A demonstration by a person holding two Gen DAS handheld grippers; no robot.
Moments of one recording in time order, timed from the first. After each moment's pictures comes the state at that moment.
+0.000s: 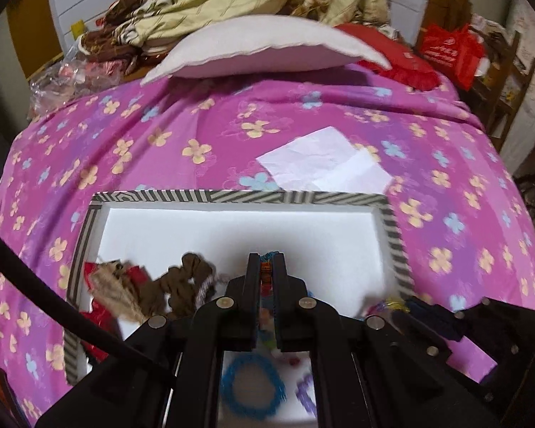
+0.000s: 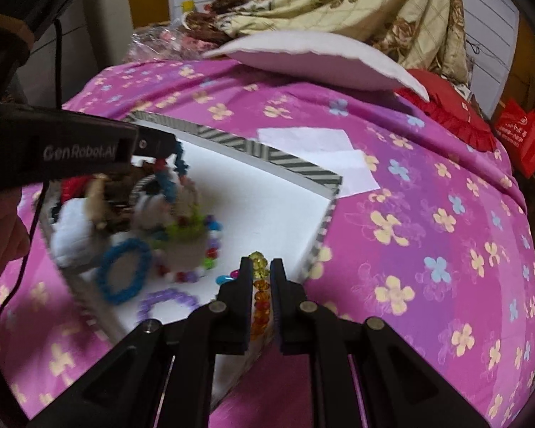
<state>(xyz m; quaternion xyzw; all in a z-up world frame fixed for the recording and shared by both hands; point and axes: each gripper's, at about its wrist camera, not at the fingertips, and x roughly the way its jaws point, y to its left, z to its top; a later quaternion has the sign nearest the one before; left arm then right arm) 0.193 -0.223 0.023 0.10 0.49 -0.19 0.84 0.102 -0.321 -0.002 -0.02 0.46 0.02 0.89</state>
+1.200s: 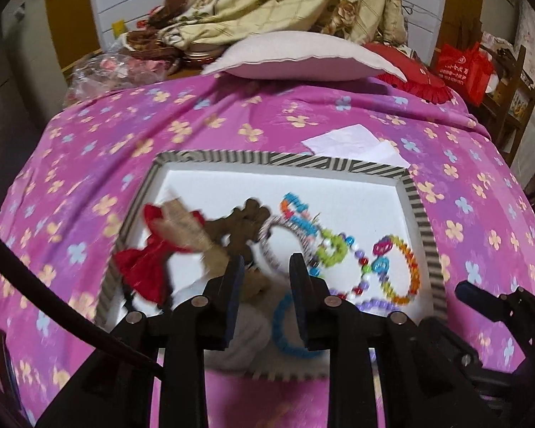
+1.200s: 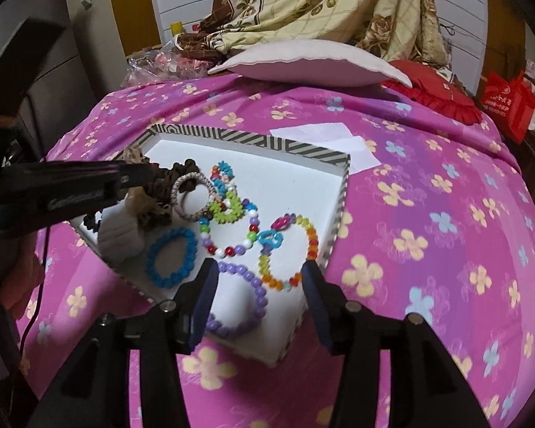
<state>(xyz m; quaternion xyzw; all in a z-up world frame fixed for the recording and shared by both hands) 0.125 -0.145 0.033 0.07 0.45 -0.15 0.88 0.037 -0.287 0.018 0.04 0.43 0.01 0.90</state>
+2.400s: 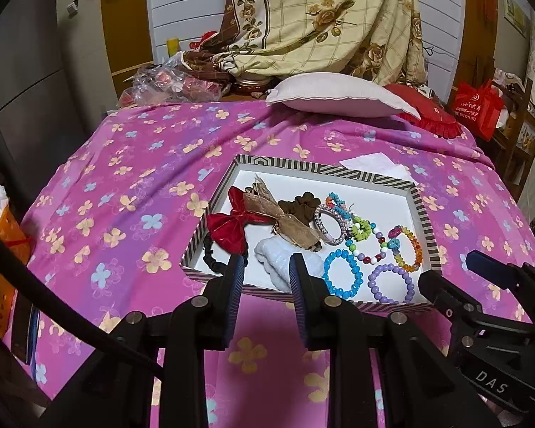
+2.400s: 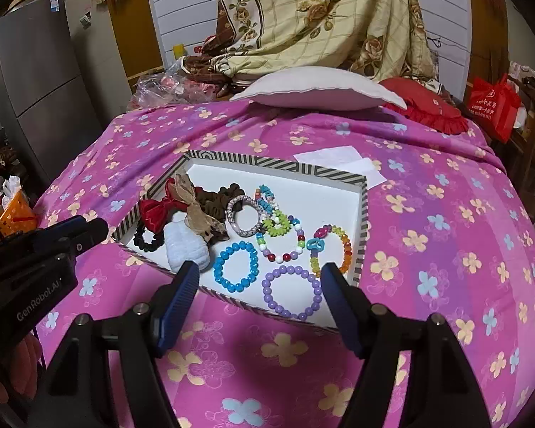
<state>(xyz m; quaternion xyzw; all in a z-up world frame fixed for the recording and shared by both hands) 0.045 -0.068 0.076 0.04 0.40 -0.10 0.91 0.008 -0.228 0.070 0.06 0.40 -0.01 0.91</state>
